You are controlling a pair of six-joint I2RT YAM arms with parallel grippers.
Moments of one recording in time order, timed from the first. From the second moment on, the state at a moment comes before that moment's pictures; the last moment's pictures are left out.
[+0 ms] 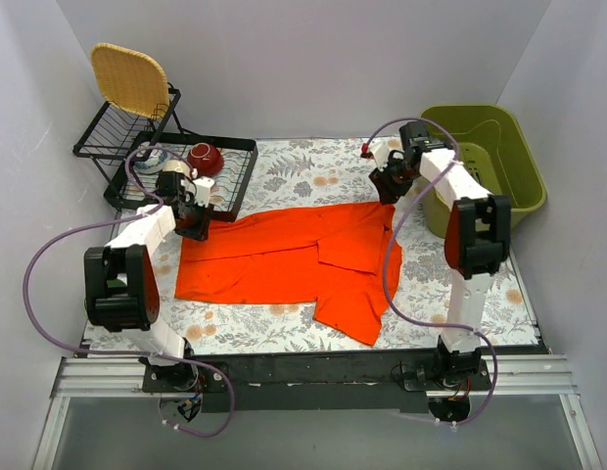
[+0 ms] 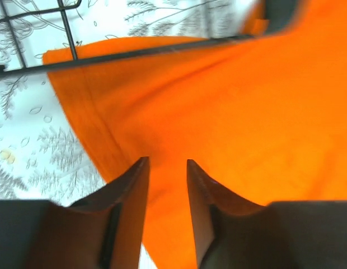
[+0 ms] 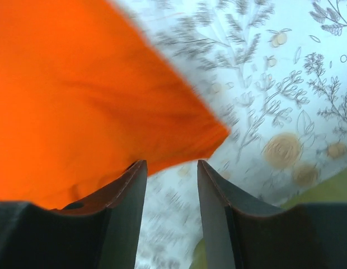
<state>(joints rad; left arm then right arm) 0.03 1.68 1.08 -0.47 0.16 0.34 0.18 2.16 1.83 -0.84 -0.34 -0.71</state>
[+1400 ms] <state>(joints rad) 0.04 1.17 0.89 -0.64 0.25 0.31 1.00 1.13 0.56 -0.81 -0.41 -1.28</state>
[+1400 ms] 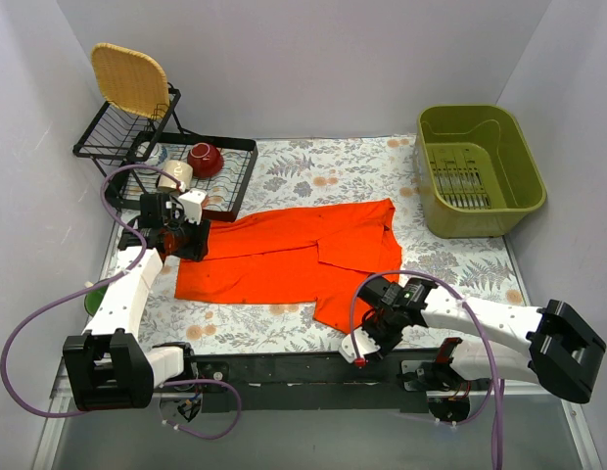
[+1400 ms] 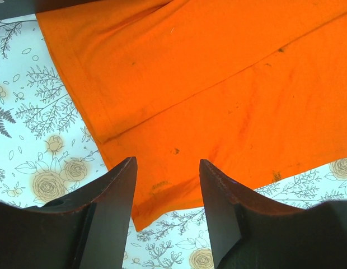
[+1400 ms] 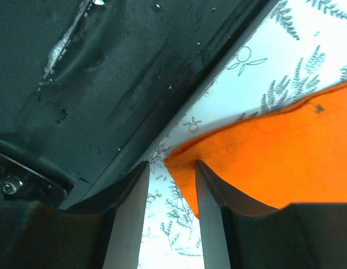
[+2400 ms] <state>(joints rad) 0.40 1.43 1.02 -1.11 0.31 0.54 0.96 0.93 0.49 -0.70 -0.34 -0.94</state>
